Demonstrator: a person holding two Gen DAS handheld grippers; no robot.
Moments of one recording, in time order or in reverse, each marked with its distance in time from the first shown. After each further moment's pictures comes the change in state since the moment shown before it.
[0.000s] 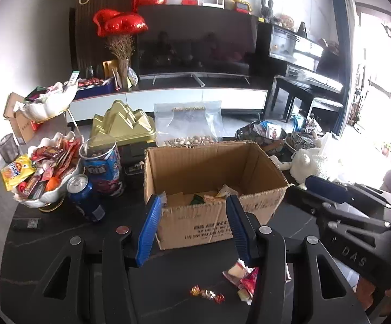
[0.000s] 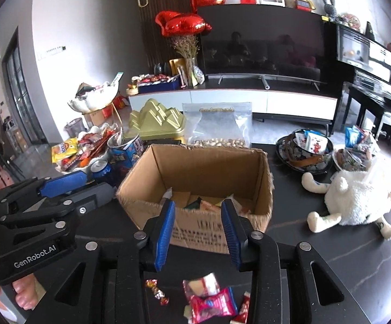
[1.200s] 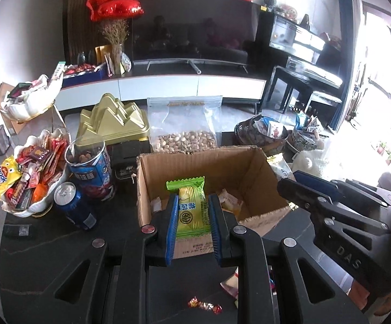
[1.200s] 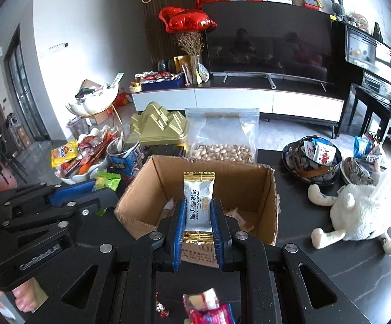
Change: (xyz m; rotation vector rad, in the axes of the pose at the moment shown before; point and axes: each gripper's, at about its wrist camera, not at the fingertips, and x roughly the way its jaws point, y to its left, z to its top) left arm 0.049 0.012 0.044 -0.018 0.103 -0.048; right arm 0.039 0.000 0.045 -0.037 0.045 0.043
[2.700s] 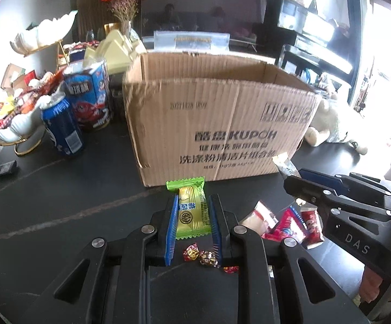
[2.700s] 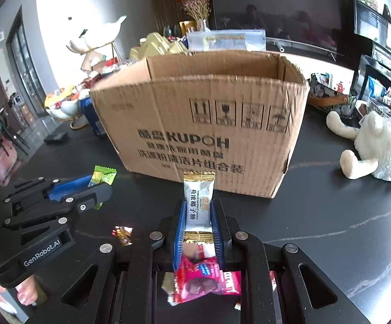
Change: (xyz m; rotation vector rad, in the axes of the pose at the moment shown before) left arm 0.046 -0.006 -0.150 -0.025 0.036 0.049; right arm 0.047 -0.006 -0.145 -0.008 0.110 0.042
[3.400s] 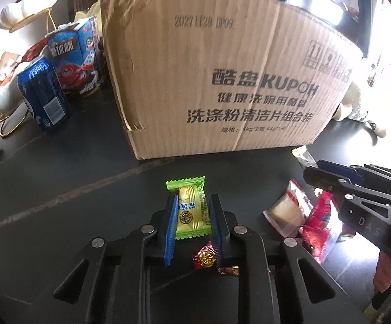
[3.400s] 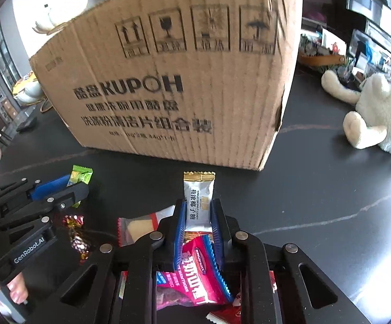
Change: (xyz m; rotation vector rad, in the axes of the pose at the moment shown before) left arm 0.074 0.011 -0.022 0.000 0.129 0.011; right arm 0.060 -0.033 -0.016 0.026 0.139 -0.082
